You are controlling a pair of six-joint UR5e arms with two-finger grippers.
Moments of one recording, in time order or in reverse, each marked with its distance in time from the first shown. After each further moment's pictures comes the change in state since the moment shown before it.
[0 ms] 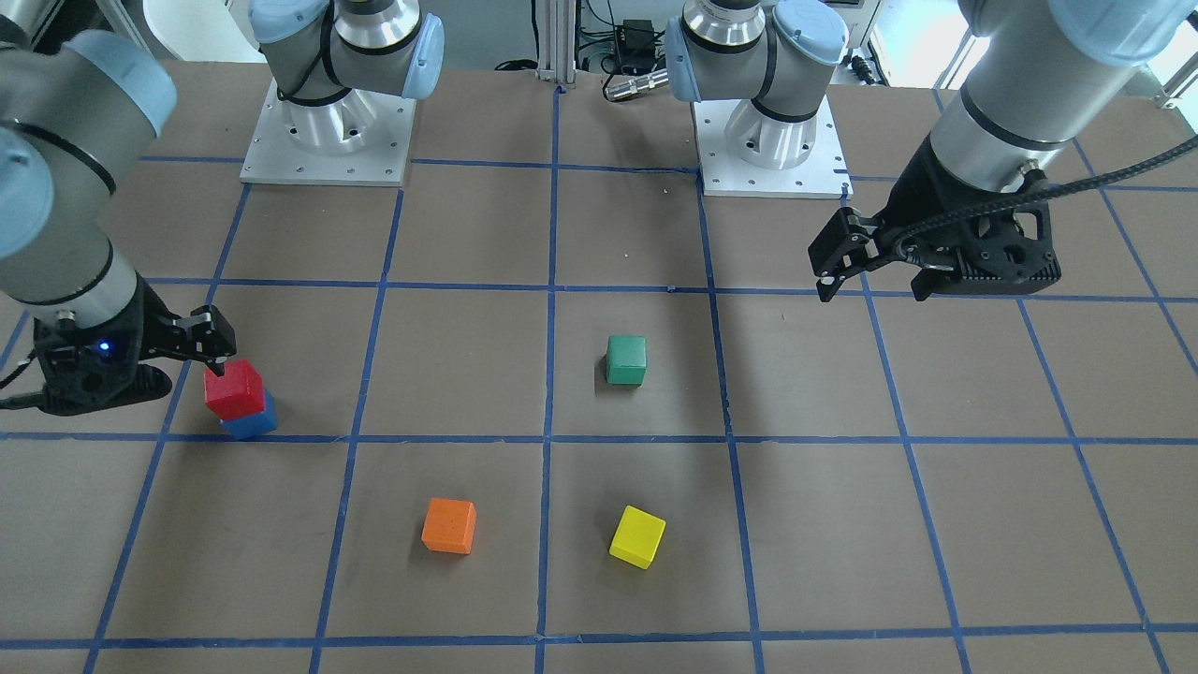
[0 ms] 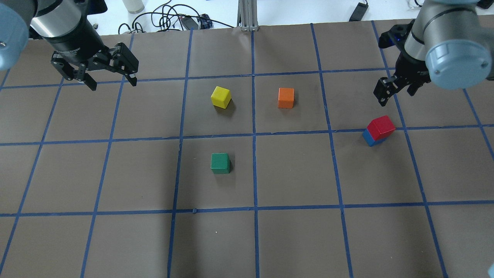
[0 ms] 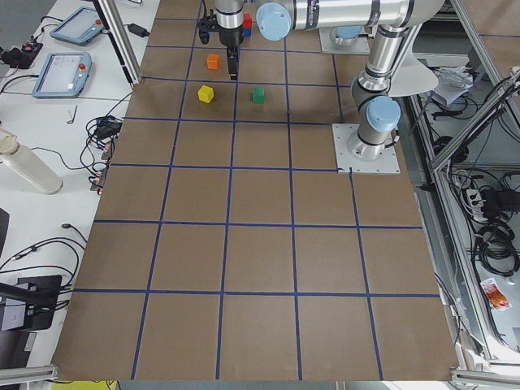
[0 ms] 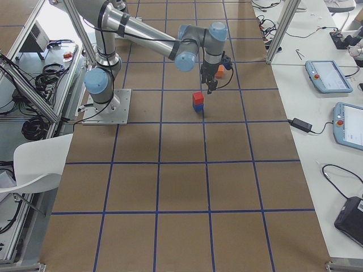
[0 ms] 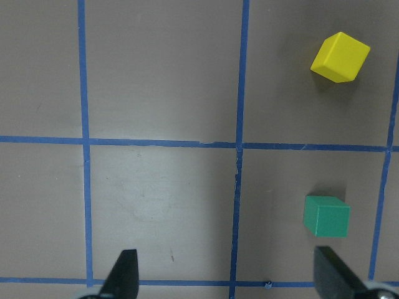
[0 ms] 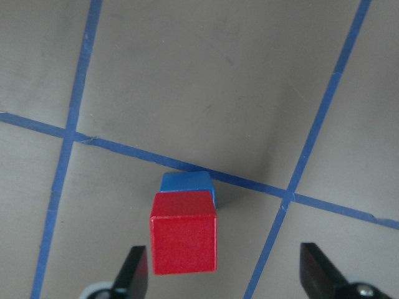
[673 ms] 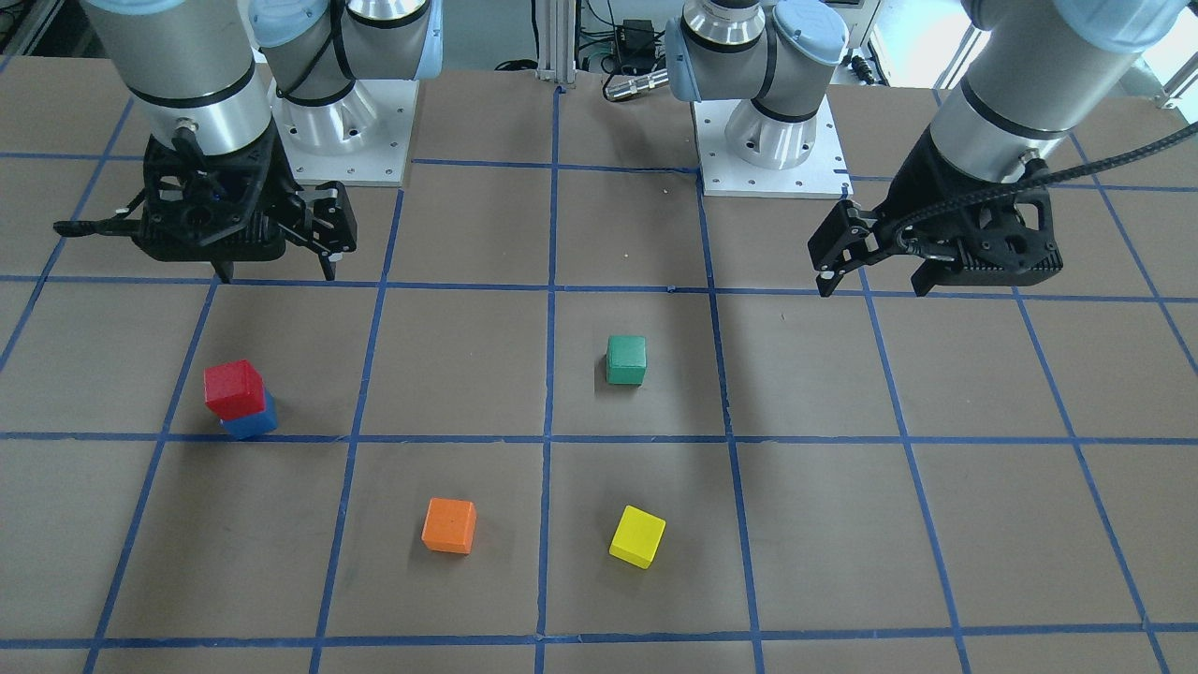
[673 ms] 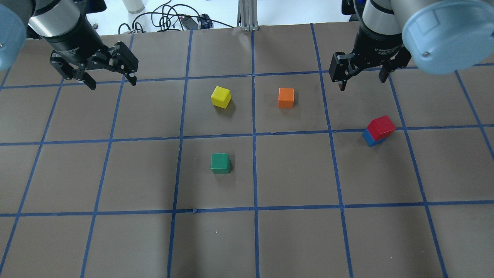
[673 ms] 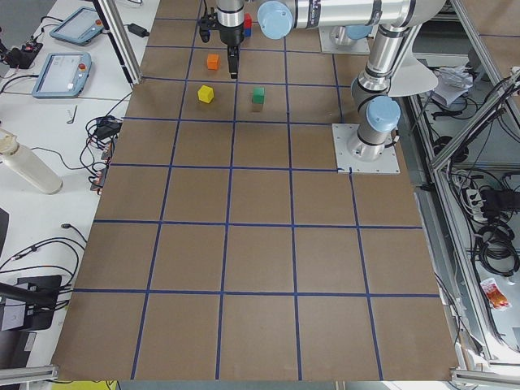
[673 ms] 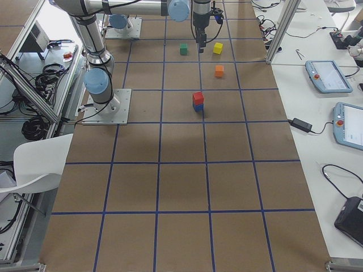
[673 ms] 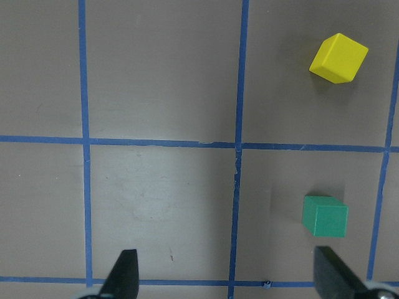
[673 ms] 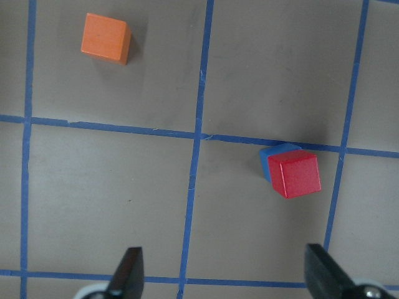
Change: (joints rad) left arm -0.002 0.013 -0.001 0.000 -0.002 -0.002; right arm 0.246 -0.129 -0.116 0.195 0.007 0.394
